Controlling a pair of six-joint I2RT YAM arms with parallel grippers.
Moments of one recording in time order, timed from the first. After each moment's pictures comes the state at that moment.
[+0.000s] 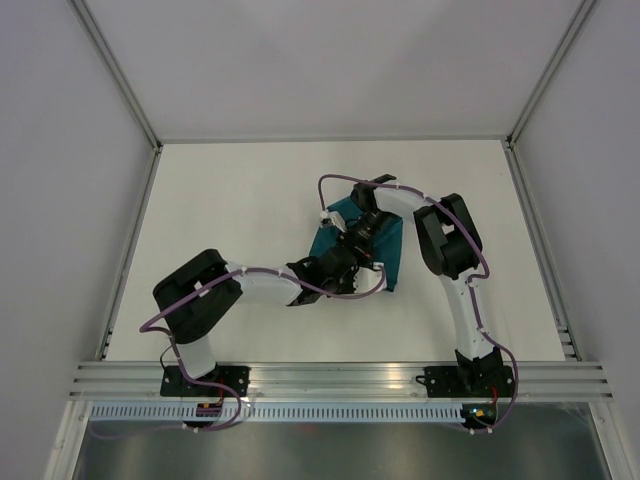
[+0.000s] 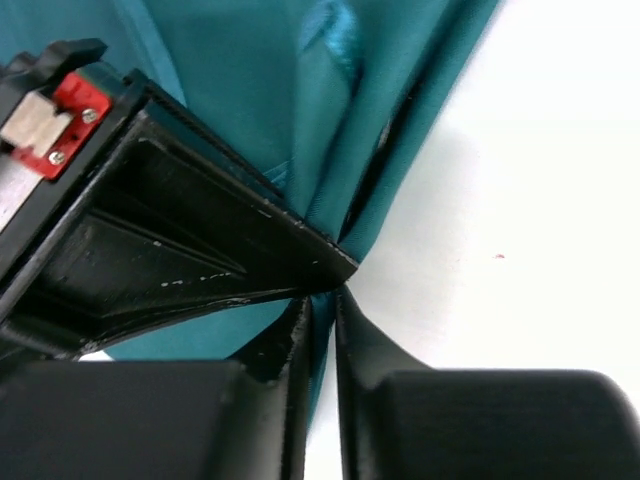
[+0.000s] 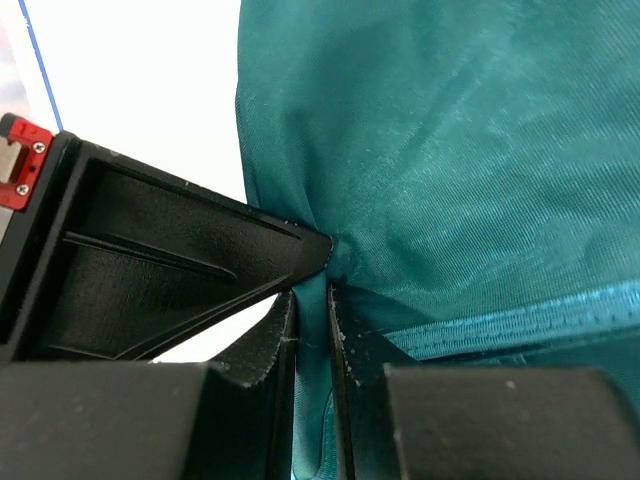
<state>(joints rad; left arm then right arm) -0.98 1.78 0.87 0.14 -0.07 0.65 0.48 2.33 1.73 -1.19 -0.82 -0.78</state>
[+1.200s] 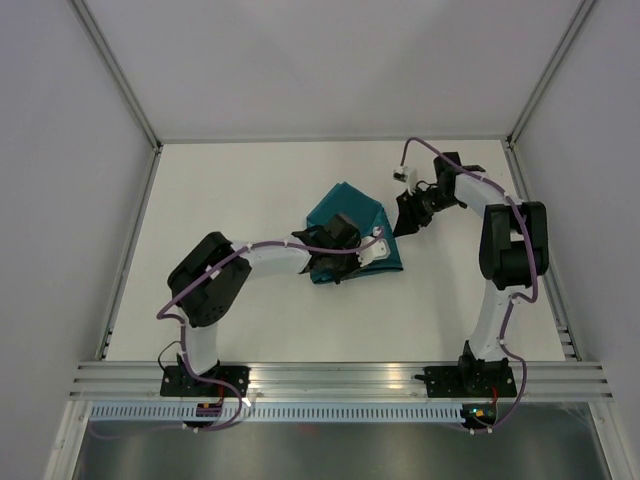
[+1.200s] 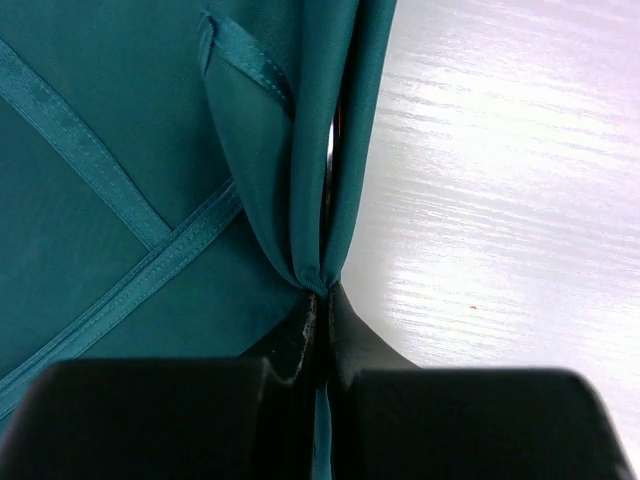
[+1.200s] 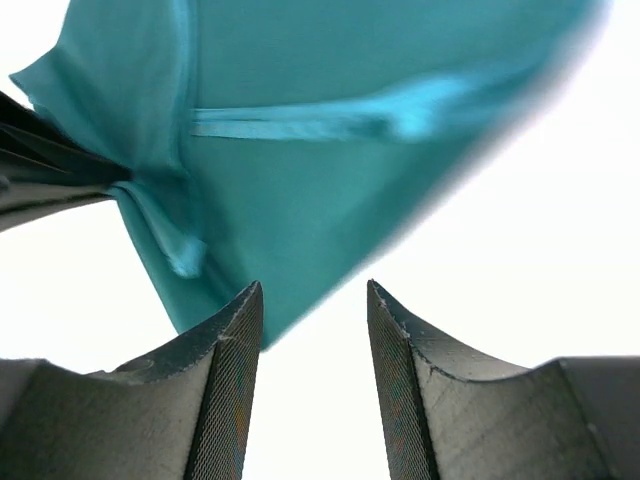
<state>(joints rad) -0.87 1.90 1.14 -0.16 0.23 0.43 0.10 2.04 1.50 -0.84 -0.77 -0.64</state>
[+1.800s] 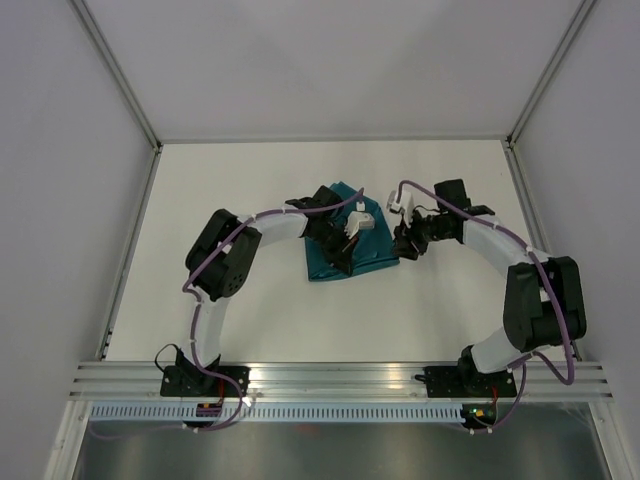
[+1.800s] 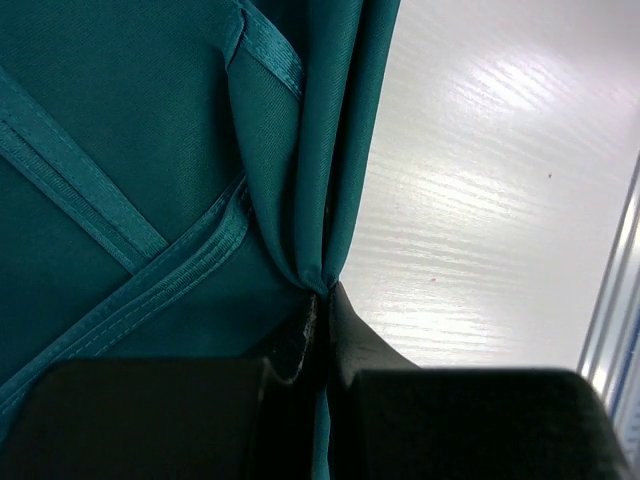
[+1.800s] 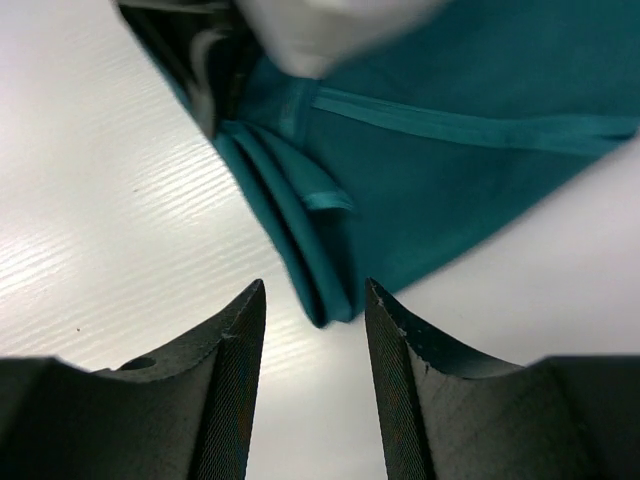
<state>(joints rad) -0.65 2.11 1.41 -0.46 0.73 0.33 0.12 1.57 1.02 -0.53 -0.80 -0.78</state>
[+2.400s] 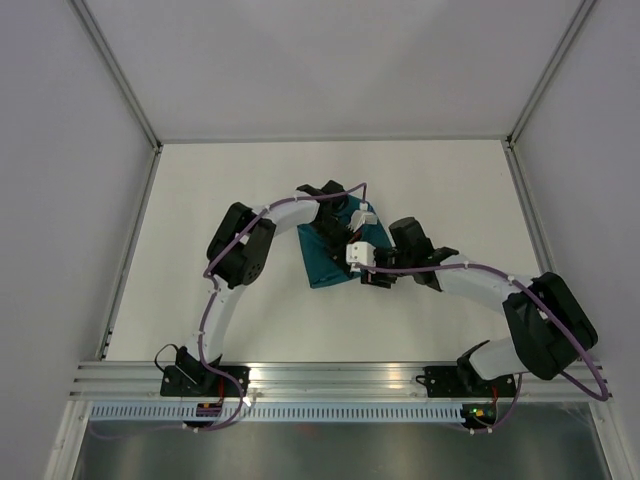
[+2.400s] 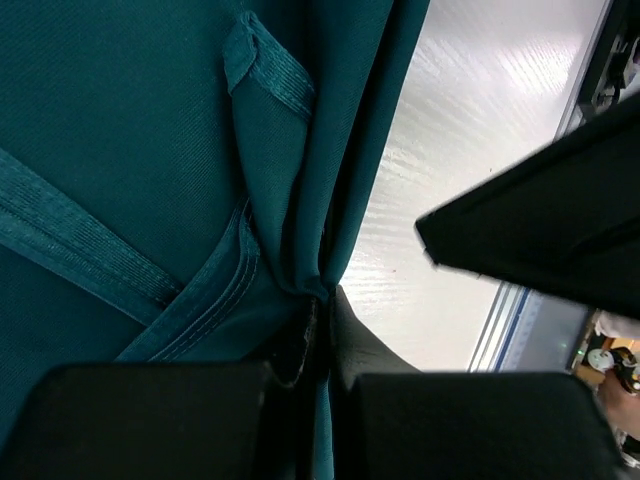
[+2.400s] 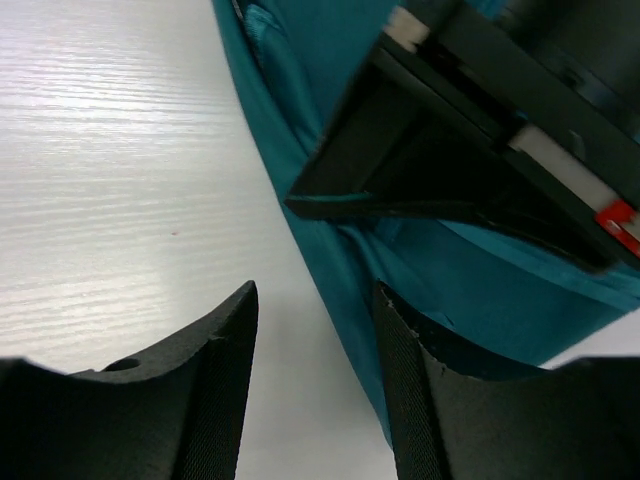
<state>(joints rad) -0.63 2.33 1.75 -0.86 0.84 0.32 0.52 1.42 0.69 -0.11 -0.51 -0.89</state>
